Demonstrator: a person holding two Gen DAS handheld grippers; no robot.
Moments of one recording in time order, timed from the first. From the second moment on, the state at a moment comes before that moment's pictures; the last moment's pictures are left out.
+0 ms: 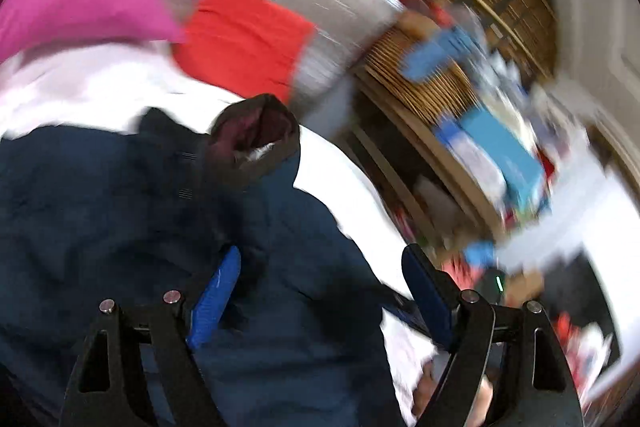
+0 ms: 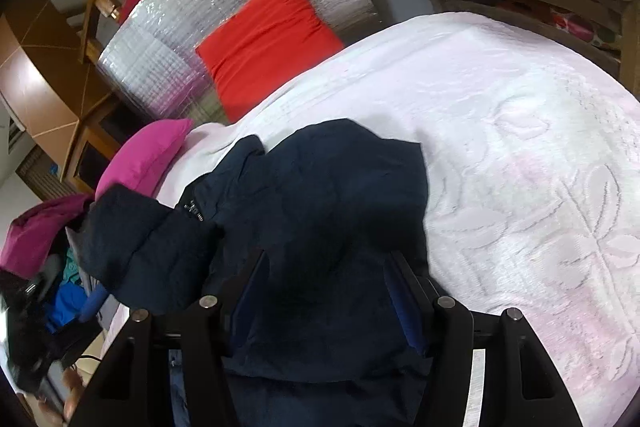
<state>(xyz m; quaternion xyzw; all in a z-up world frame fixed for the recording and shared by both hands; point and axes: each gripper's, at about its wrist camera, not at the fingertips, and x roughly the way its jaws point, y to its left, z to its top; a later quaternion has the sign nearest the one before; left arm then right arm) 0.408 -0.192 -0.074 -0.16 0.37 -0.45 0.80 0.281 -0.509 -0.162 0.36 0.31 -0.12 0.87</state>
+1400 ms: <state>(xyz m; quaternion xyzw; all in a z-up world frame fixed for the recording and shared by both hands) 0.412 -0.100 -0.090 0.07 0.32 -0.14 0.93 0.336 -0.450 -0.142 0.24 0.29 -0.15 0.91</state>
